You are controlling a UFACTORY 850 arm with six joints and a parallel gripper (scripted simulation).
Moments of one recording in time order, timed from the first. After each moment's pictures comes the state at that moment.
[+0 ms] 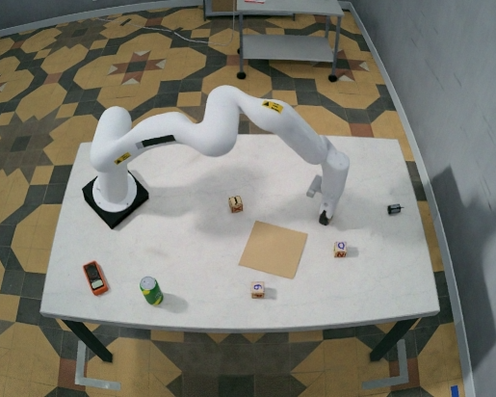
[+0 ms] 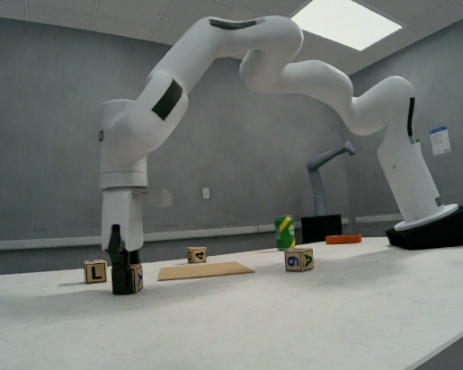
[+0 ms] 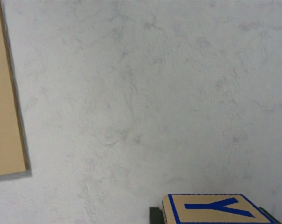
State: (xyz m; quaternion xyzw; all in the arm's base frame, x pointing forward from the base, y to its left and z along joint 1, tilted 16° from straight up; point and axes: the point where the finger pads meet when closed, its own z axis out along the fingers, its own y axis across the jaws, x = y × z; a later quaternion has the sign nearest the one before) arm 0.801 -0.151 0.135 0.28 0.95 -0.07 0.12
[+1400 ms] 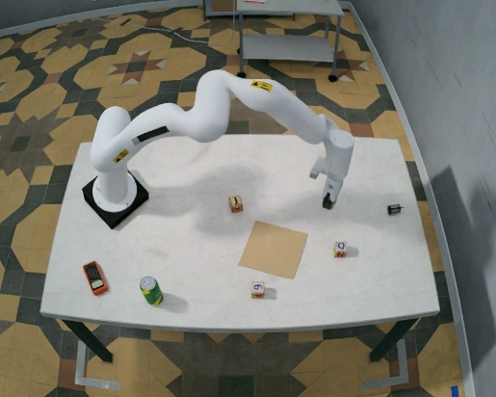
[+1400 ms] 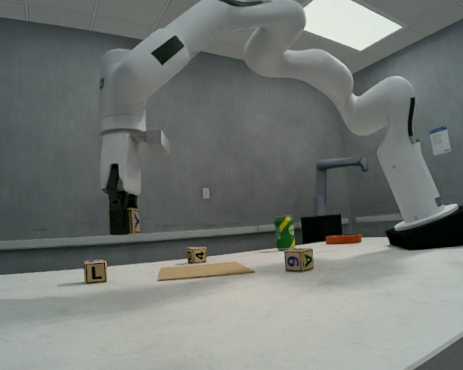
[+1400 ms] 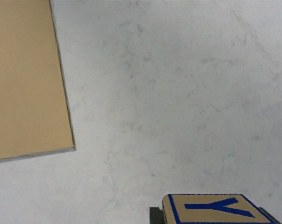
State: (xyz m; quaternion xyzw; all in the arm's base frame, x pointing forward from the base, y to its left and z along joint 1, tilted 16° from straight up) arm 0.782 -0.130 0.230 0.28 0.95 -0.07 0.12
